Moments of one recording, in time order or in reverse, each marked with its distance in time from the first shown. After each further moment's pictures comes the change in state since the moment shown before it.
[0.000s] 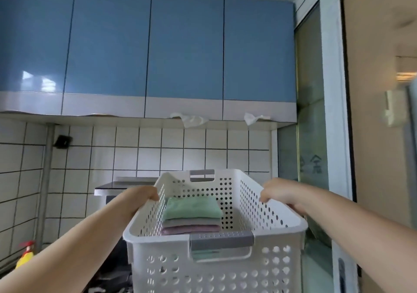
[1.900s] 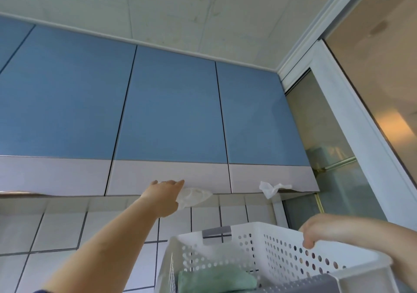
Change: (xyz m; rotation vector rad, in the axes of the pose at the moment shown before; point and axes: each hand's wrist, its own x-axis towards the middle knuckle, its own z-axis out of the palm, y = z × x) left_hand 0.349 0.154 -0.069 0.855 0.479 0.881; right_hand 0.214 -0.087 -0.065 -0.402 0.299 0.217
